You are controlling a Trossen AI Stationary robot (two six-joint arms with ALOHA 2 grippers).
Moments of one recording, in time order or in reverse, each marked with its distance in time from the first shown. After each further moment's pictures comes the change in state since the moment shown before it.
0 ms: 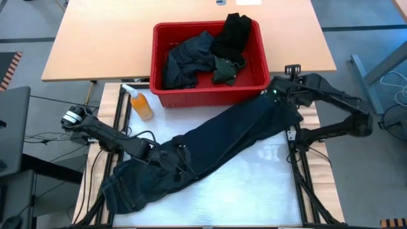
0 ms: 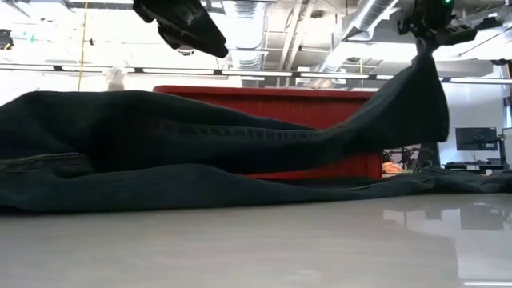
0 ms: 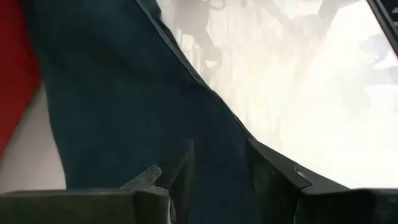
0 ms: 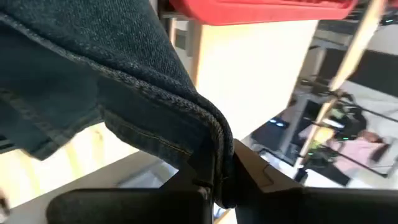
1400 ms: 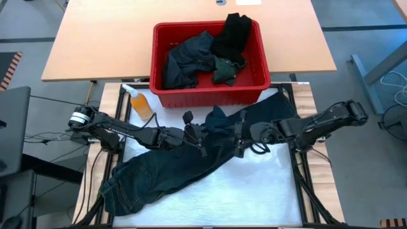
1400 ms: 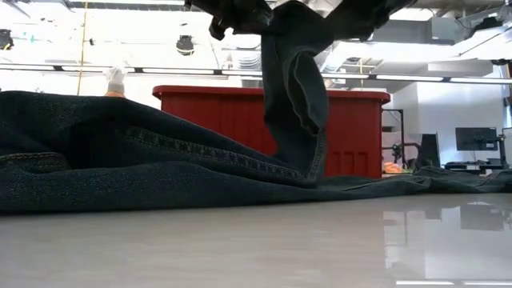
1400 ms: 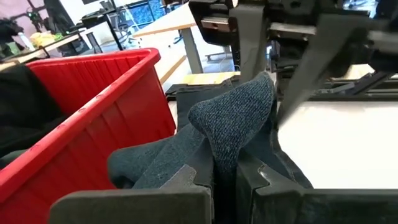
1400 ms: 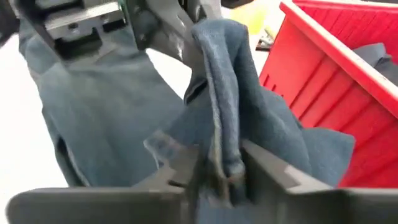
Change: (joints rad) left arm 0.216 0.089 0.000 0.585 -0.176 0.338; right arm 0.608 0.069 -0.470 1.413 -0.437 0.579
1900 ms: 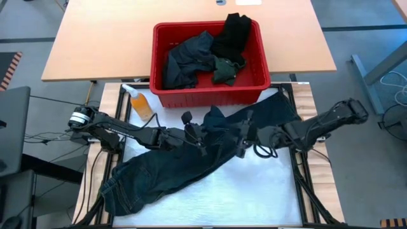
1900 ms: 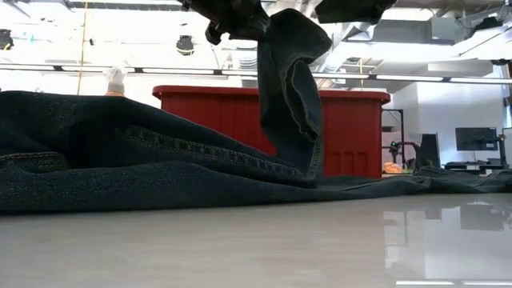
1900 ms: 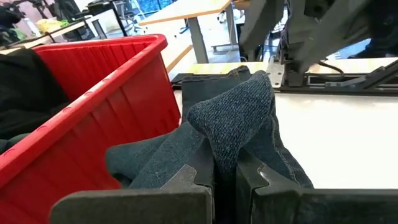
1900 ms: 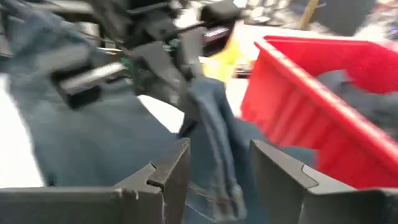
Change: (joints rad) left arm -0.001 0.000 0.000 -0.045 -0.030 -0.058; right arm 0.075 -0.023 -0.010 0.105 0.149 0.006
